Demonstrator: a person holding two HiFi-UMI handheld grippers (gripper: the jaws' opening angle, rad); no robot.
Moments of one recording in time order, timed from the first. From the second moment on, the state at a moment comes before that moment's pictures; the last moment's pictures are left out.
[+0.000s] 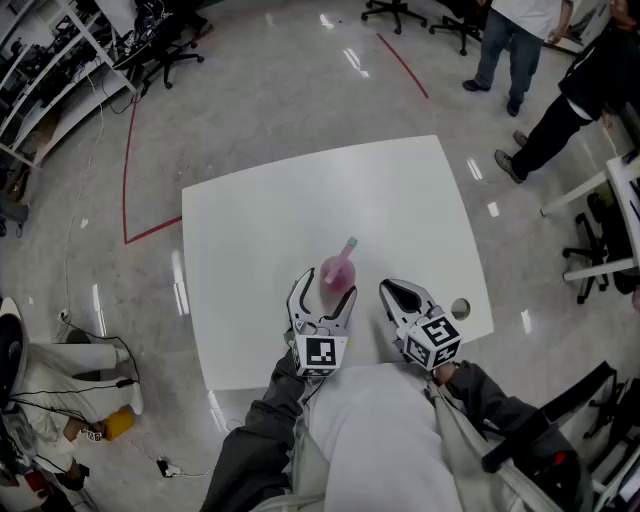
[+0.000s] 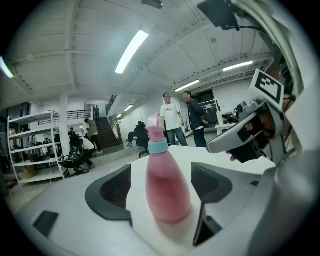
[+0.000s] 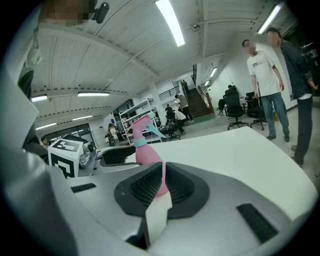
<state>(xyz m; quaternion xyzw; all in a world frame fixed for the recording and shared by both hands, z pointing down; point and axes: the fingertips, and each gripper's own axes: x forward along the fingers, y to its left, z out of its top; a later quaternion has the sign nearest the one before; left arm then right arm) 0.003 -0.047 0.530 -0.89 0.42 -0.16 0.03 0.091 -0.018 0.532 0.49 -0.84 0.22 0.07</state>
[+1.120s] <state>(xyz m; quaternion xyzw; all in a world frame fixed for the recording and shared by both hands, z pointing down) 0.031 -0.098 0.469 -0.92 0.39 -0.07 0.04 0.084 -0.024 0.558 0.46 -0.85 0.24 0.09</state>
